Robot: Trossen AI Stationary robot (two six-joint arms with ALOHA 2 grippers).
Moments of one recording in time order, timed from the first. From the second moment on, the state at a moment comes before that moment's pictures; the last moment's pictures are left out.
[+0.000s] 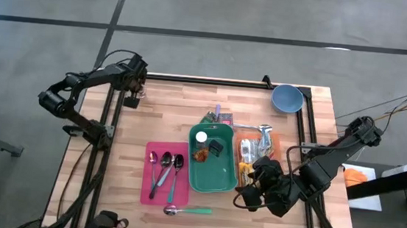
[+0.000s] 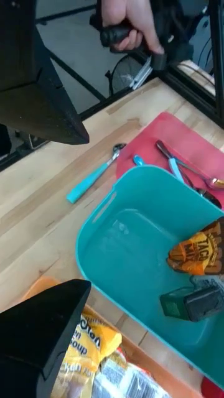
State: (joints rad) left arm 1.08 1.47 0.79 -0.58 -0.07 -1.88; right arm 0.68 1.48 1.47 -1.00 0.52 1.44
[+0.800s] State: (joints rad) left arm 1.09 1.48 0.79 -0.57 -0.08 -1.87; right arm 0.68 1.48 1.47 -0.96 0.52 1.49
